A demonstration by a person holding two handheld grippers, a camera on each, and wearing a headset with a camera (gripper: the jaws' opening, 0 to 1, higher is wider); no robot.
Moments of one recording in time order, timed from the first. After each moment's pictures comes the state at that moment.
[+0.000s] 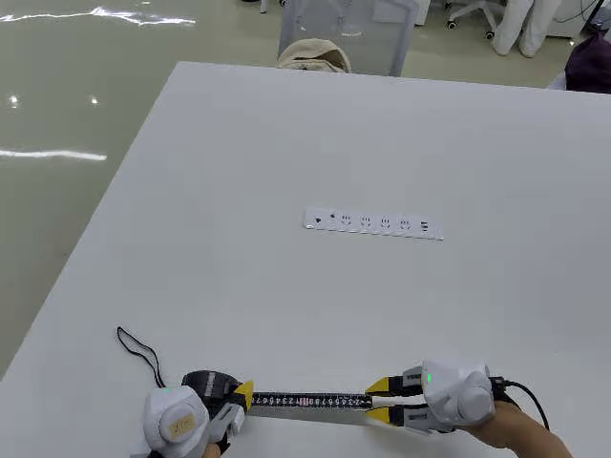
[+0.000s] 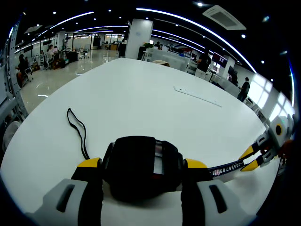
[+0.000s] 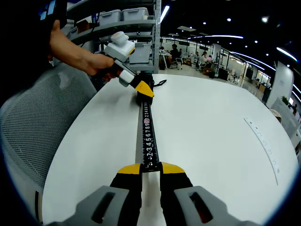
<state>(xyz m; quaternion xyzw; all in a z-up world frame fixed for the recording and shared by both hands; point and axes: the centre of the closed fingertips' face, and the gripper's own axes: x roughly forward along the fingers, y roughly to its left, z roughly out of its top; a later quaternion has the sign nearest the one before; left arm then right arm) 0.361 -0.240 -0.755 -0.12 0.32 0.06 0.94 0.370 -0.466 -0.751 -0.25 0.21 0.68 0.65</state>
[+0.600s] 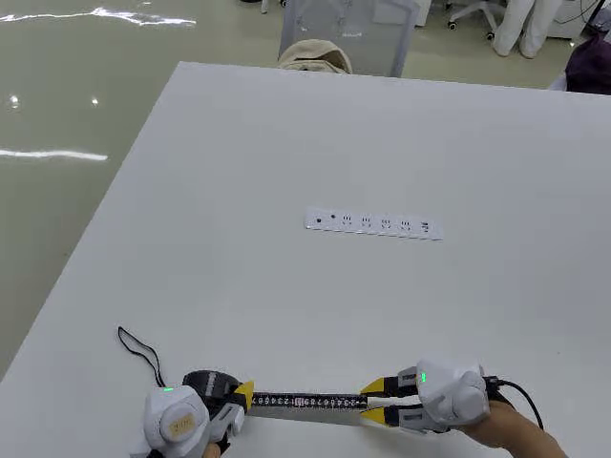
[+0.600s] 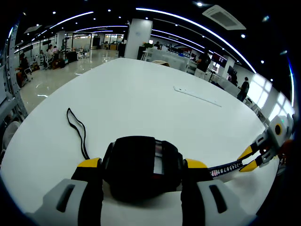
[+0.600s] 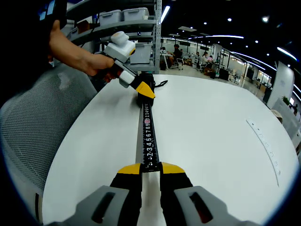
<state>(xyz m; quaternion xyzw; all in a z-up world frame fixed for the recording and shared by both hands) 0.361 -0.240 -0.756 -0.12 0.32 0.06 0.94 0.369 -0.459 -0.752 -0.25 0.21 0.69 0.65</state>
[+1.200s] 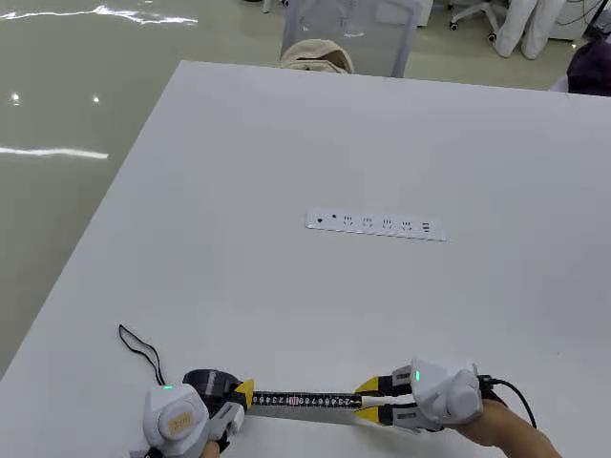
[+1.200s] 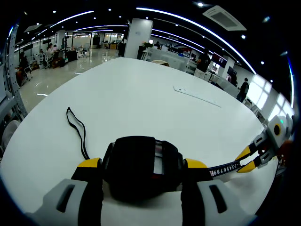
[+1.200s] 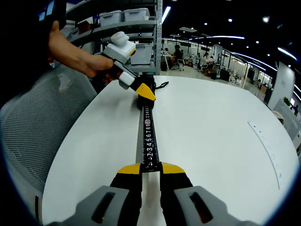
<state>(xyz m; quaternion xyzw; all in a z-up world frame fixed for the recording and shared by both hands) 0.361 -0.240 -0.756 -0.12 0.33 0.06 0.94 0.369 -0.449 -0.752 -0.25 0.21 0.69 0.64</state>
